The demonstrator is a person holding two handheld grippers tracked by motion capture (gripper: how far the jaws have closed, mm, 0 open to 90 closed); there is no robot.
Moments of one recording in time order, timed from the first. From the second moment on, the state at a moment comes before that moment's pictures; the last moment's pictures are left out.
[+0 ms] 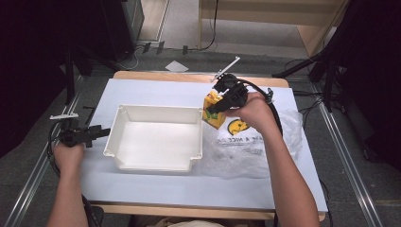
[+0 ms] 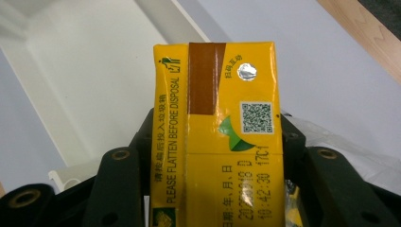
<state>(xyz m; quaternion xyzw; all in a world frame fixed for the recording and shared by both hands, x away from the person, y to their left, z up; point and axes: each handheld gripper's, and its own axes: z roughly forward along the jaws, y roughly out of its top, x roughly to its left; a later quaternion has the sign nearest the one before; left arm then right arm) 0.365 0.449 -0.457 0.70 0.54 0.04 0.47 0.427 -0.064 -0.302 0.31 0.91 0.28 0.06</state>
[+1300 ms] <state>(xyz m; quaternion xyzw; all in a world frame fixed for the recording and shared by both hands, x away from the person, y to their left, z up) 0.366 0.449 -0.457 0.70 0.54 0.04 0.47 0.438 -0.020 -0.288 0.28 0.91 0.28 0.05</state>
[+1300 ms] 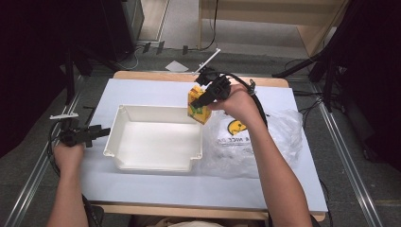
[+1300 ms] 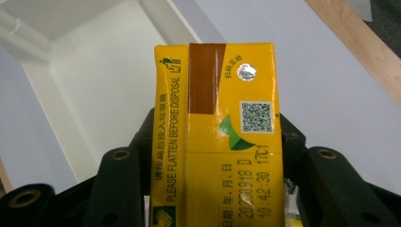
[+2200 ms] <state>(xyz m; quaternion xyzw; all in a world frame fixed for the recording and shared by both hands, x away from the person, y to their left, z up) 0.365 0.452 -0.456 0.70 0.54 0.05 0.48 0.446 0.022 -0.312 0.26 0.93 0.27 0.04</state>
